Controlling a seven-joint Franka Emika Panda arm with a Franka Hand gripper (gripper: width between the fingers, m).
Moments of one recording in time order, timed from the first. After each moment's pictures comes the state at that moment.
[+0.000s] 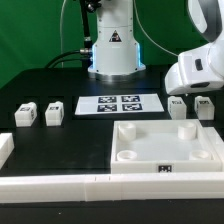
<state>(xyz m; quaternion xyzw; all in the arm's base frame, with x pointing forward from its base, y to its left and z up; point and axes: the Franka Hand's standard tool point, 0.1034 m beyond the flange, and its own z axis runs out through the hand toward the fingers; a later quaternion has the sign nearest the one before) 0.362 0.194 0.036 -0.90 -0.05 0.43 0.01</state>
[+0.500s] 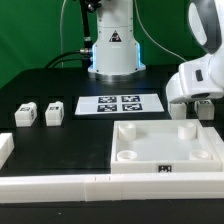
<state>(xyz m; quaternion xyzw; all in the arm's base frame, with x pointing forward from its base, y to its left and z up) 0.365 0.196 0.018 -0.90 -0.05 0.43 0.01</state>
